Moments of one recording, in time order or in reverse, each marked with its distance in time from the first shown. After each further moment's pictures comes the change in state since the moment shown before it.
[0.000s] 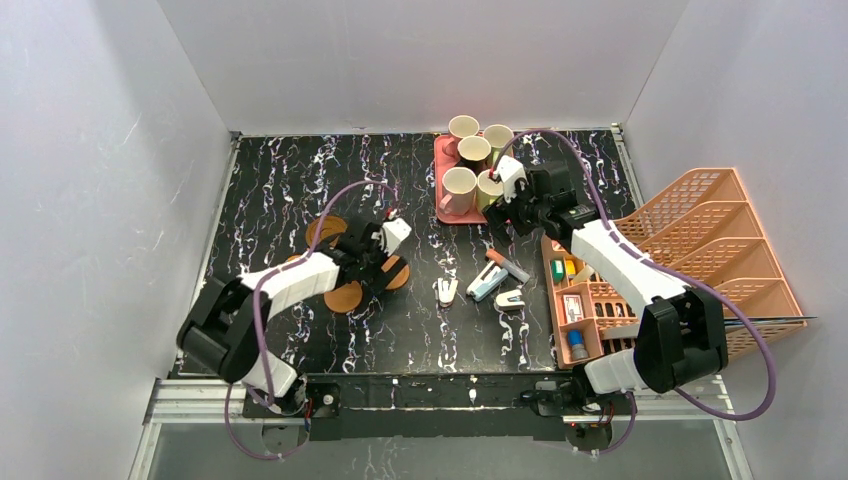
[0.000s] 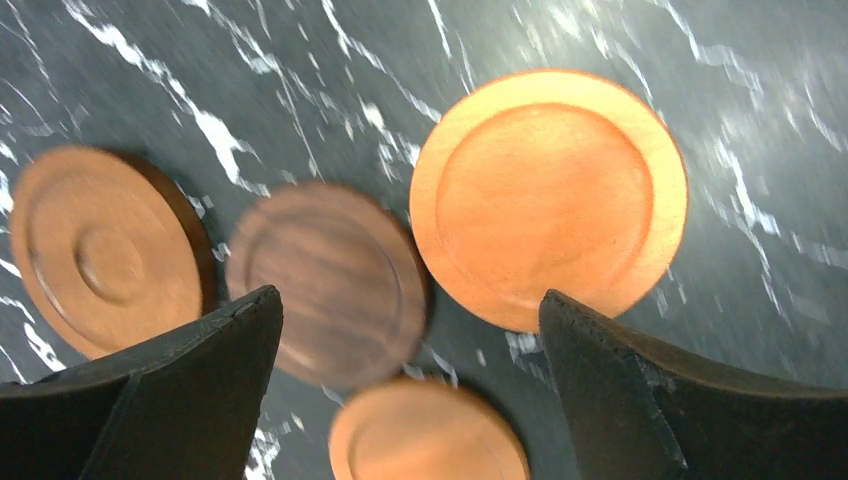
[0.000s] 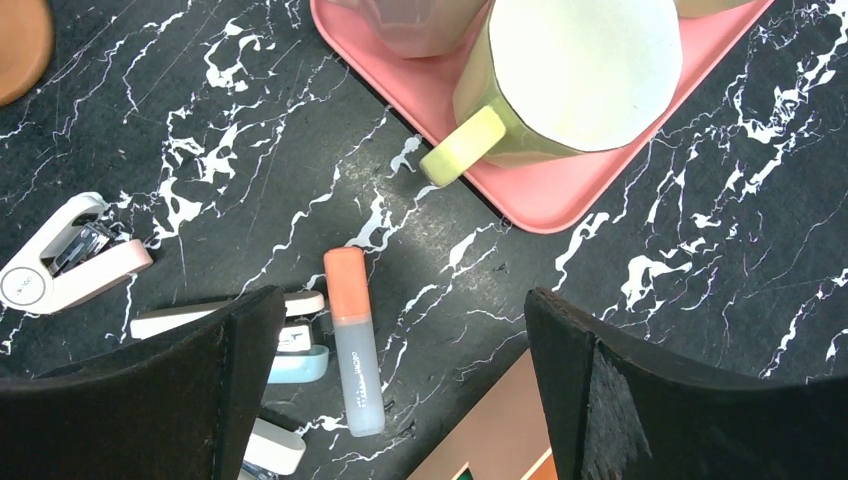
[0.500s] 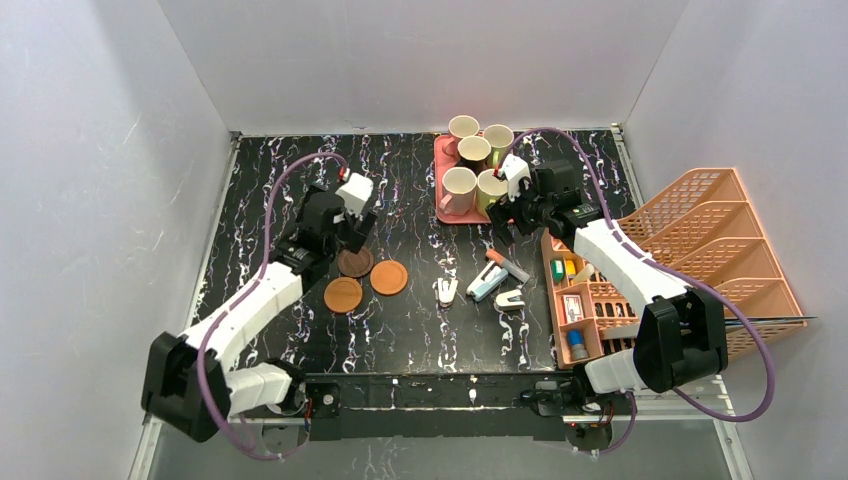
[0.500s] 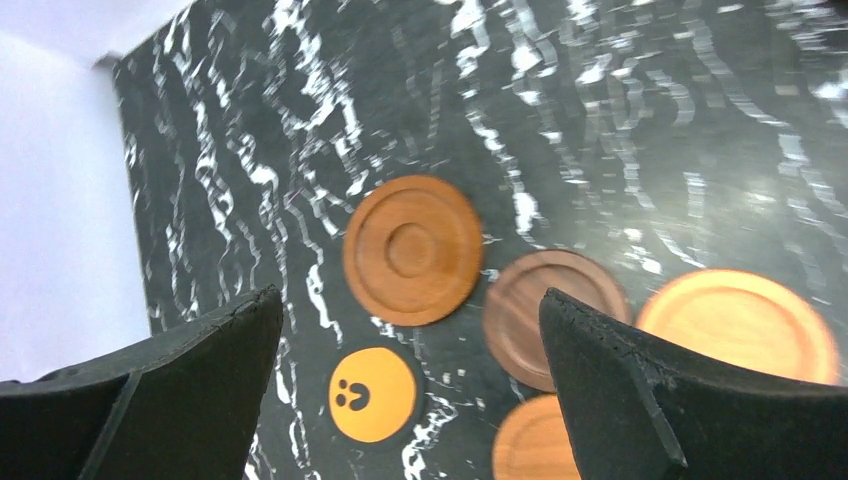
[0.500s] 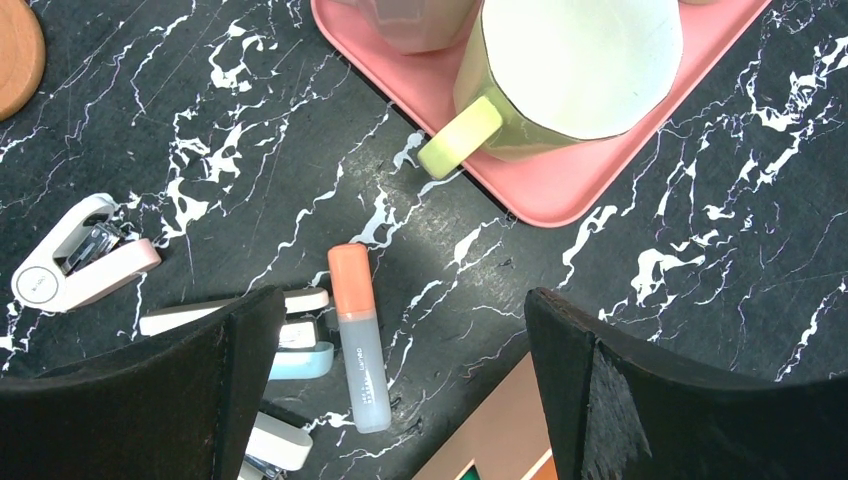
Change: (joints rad) left arm 0.076 -0.393 0.006 -0.009 -0.196 -0.022; right arm -0.034 -0.005 0.000 -0.008 -0.039 0.022
